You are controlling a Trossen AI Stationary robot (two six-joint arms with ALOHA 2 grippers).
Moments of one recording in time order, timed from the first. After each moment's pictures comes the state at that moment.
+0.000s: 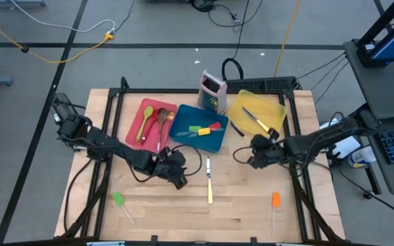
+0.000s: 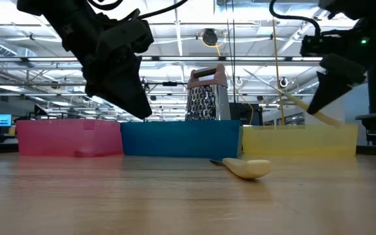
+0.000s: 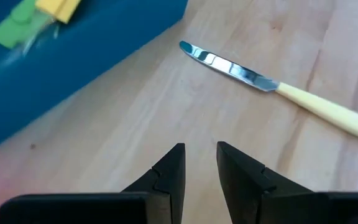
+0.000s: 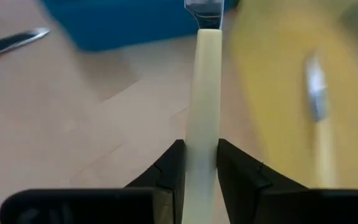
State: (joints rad) left arm -0.33 1.65 0.94 -0.25 -0.42 -0.75; right arm 0.29 1.08 0.60 -0.72 0.62 0.77
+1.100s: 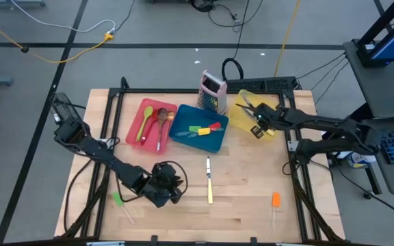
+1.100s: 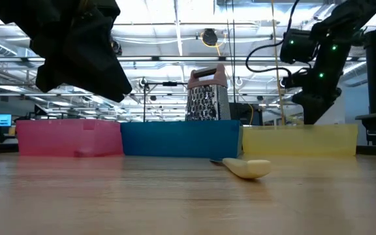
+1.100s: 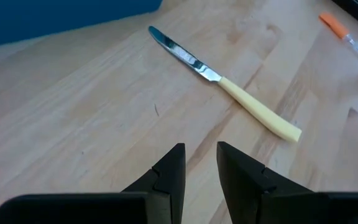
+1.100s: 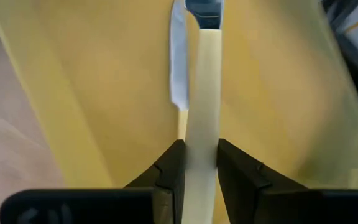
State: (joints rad) left arm -0.57 1.65 0.94 -0.23 -0.61 -1.16; right arm -0.51 1.11 0.60 -0.67 0.40 0.24
